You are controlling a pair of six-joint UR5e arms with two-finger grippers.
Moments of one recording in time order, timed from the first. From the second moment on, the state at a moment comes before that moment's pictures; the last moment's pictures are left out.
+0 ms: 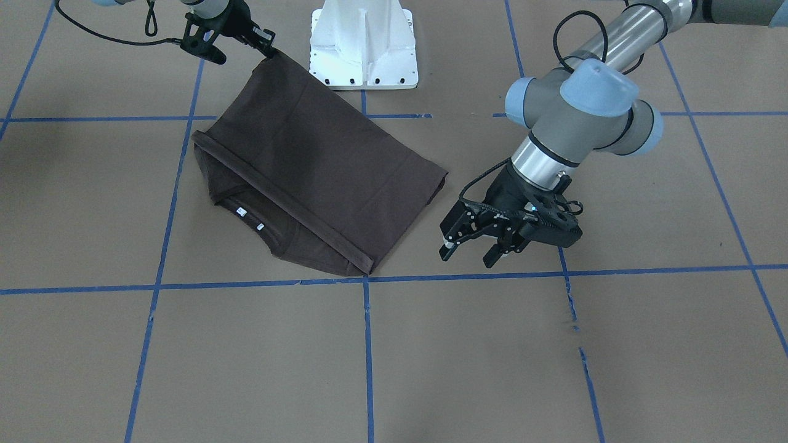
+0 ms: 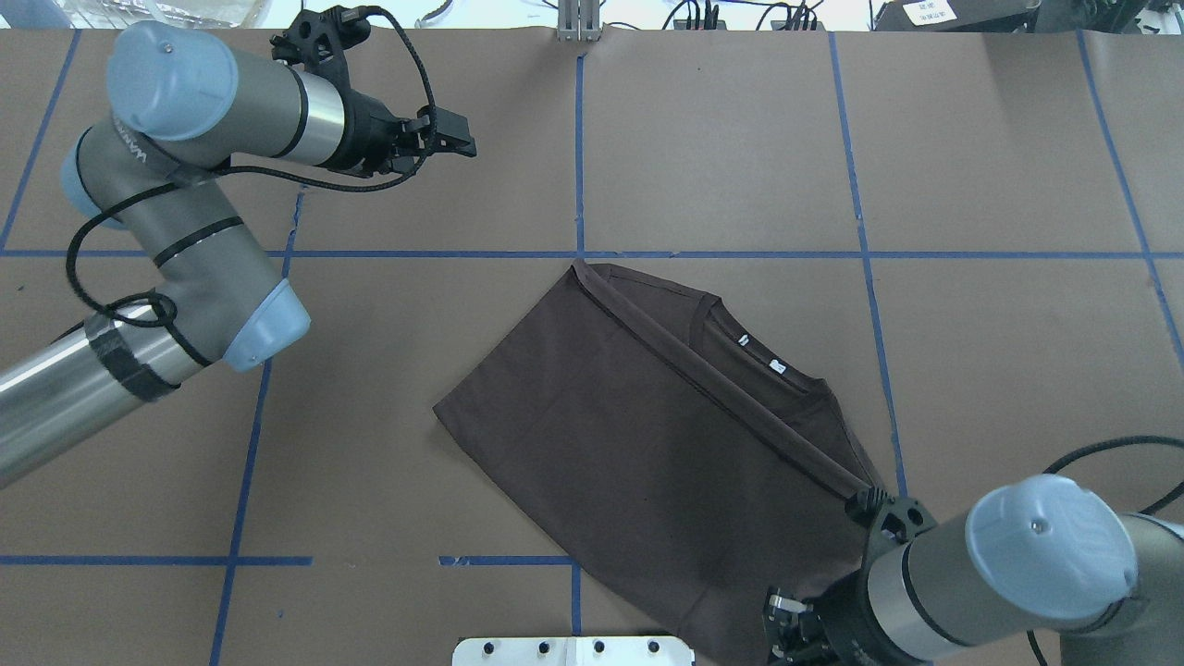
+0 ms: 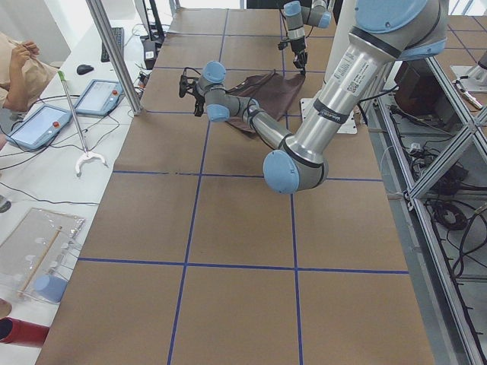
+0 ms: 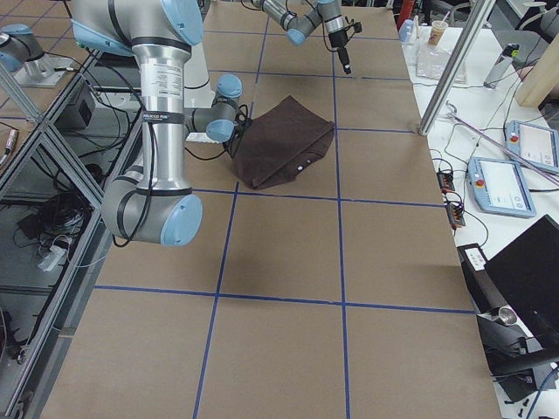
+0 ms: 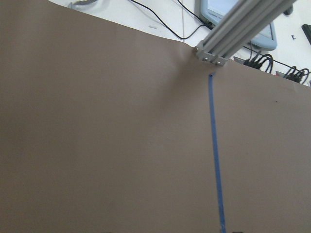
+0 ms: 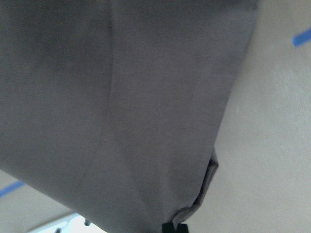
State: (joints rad) left arm -0.80 -2.13 -1.59 -2.31 -1.94 -1.32; right arm 0.16 -1.59 2.23 -1.15 2.01 2.04
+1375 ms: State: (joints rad) left arm -0.49 -2.01 -1.81 -1.86 -1.77 -1.46; right arm 0.50 -1.60 2.18 -1.15 1.94 2.03
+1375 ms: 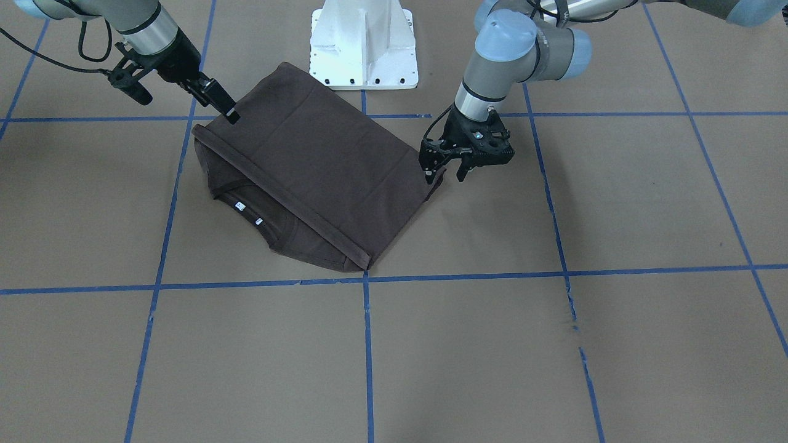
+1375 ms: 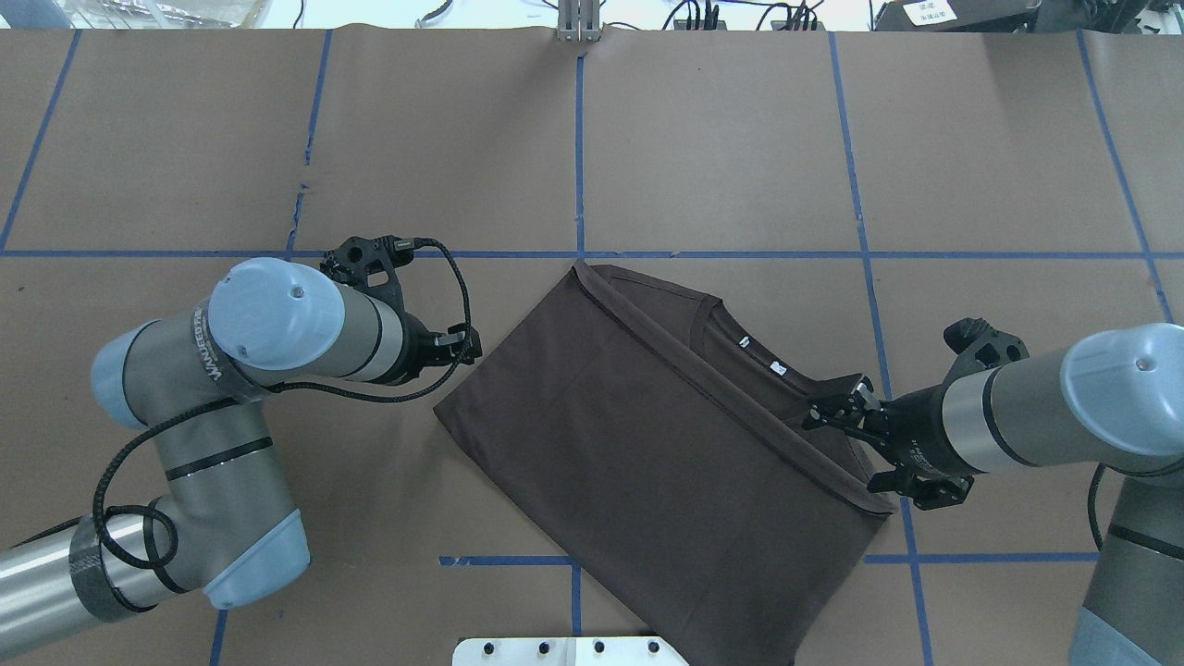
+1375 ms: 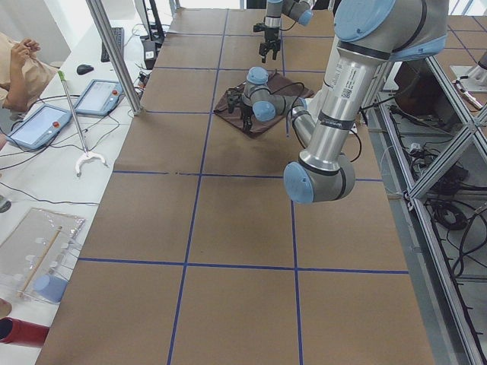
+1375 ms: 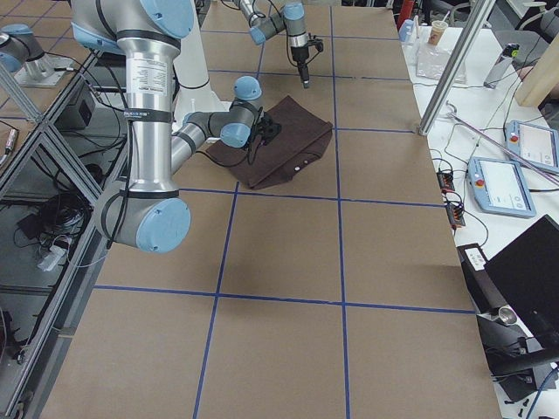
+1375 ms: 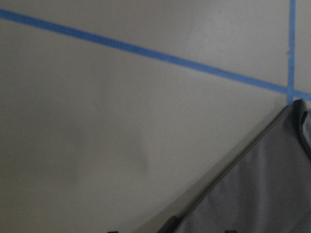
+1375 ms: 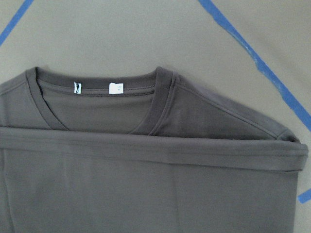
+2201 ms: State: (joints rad) left arm -0.45 -2.00 -1.79 -1.86 -1.77 -1.46; right arm 0.51 -1.60 2.16 -1.15 1.94 2.02
